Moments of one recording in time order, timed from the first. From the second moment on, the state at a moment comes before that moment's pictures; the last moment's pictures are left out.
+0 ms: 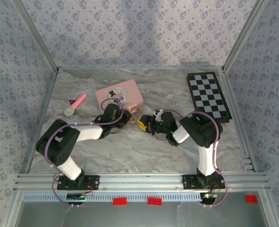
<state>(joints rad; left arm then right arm) -0.60 1.62 0.66 0.37 0.13 -1.32 0.60 1.96 0.56 1.11 -0.51 1.50</state>
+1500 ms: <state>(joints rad) -0.53 1.58 0.71 0.14 0.16 -1.33 0.94 1.85 0.52 1.01 0.08 -0.28</state>
